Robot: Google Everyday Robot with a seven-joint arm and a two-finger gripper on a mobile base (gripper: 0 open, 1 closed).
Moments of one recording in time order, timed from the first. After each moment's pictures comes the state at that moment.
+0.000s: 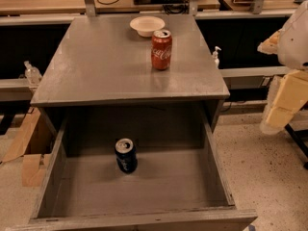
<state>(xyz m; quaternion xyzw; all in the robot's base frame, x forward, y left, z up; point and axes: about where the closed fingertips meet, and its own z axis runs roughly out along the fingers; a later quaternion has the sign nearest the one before) 0.438 -0.217 0.976 -0.60 0.78 -0.03 0.16</state>
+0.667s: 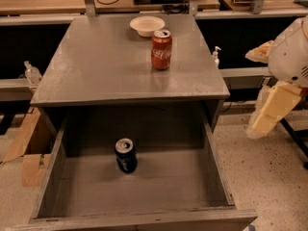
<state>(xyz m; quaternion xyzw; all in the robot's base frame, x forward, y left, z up) 0.448 -0.203 0.954 -0.61 0.76 0.01 0.21</state>
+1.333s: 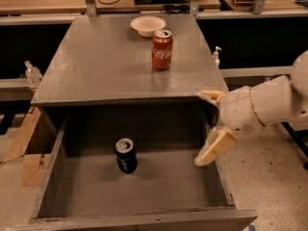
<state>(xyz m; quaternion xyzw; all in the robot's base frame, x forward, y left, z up) 0.466 -0.124 0.834 -0.63 0.68 0.17 0.35</state>
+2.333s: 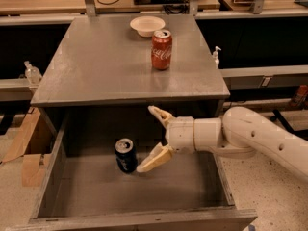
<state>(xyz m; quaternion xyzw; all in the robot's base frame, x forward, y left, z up) 0.498 0.017 0.759 -0.56 0.58 0.32 0.50</state>
